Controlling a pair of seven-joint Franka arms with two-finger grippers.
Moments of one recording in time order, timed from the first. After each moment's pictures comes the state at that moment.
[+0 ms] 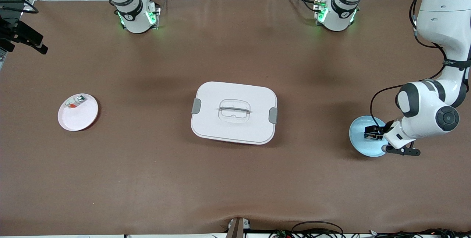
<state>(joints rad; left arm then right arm) 0.14 0.61 -0.04 -1.75 0.01 2.28 0.24 -0.02 -0.13 -0.02 -1.58 0.02 1.47 0.06</state>
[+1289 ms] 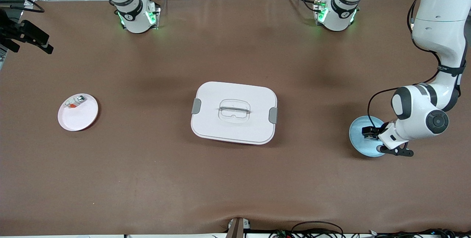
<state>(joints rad) 0.14 0.66 -0.04 -1.75 0.04 2.32 0.24 0.00 -0.13 -0.01 -1.58 0.02 1.47 0.07</state>
